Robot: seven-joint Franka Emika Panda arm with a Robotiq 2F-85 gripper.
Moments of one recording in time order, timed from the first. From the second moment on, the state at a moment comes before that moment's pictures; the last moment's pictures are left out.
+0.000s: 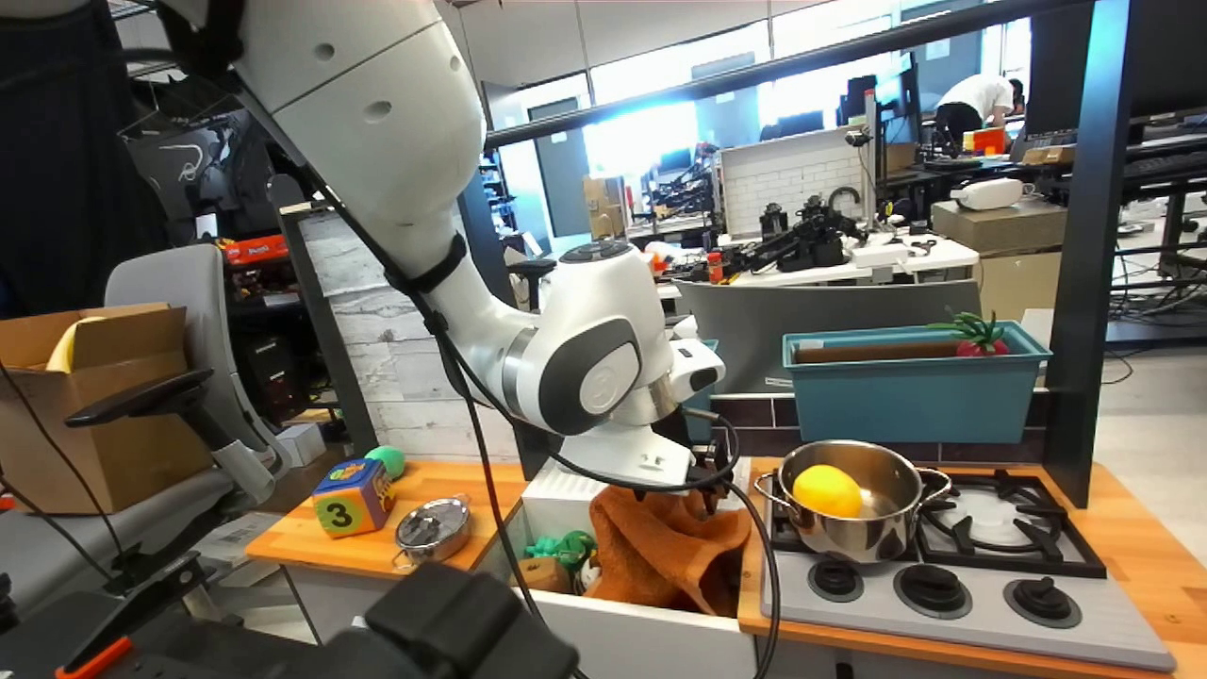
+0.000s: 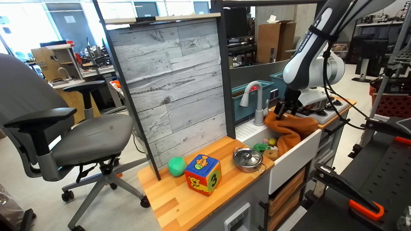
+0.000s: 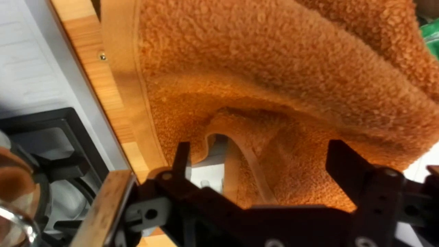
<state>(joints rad) -0.34 1.09 0.04 -1.64 0.06 2.97 -0.26</state>
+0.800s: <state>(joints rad) -0.39 1.09 0.09 -1.55 0.13 2.71 -0.22</state>
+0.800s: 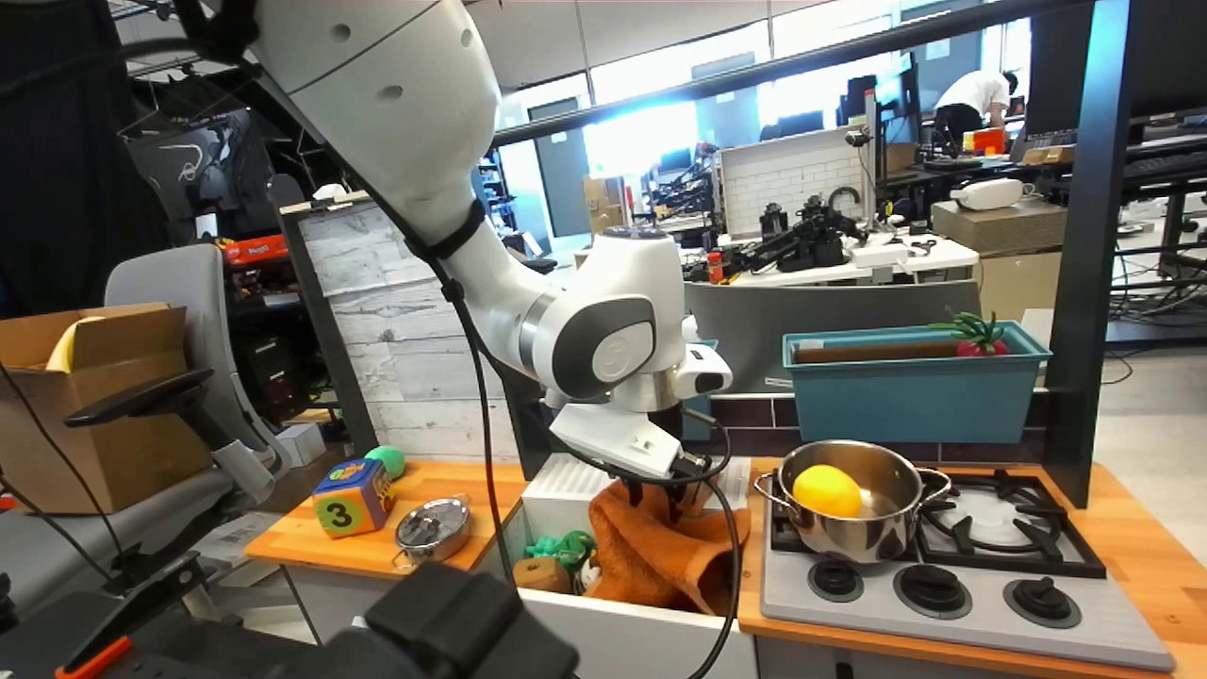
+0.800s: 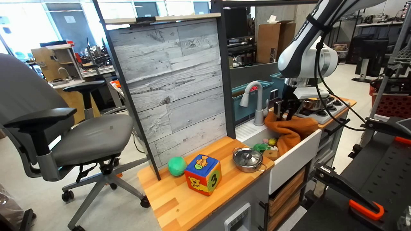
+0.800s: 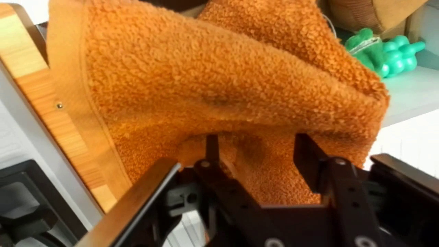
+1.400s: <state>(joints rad) -0.40 1.09 0.09 -1.53 0.17 2.61 -0.22</state>
